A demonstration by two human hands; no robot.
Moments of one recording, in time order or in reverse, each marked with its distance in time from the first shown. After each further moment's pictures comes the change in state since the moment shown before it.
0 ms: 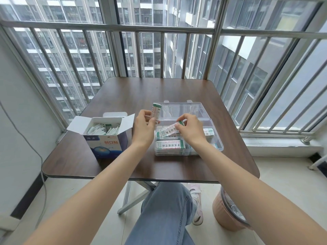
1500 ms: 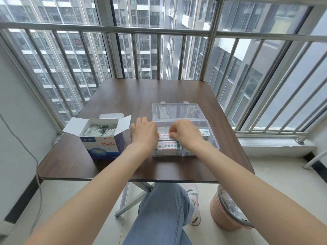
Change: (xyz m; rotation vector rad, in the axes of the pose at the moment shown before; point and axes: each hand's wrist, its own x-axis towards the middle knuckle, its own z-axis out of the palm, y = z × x) left_hand -0.002 0.007 0.007 1.122 -0.202 0.227; right_hand -0.003 -0.004 -0.004 -0.471 -0.205 -0.152
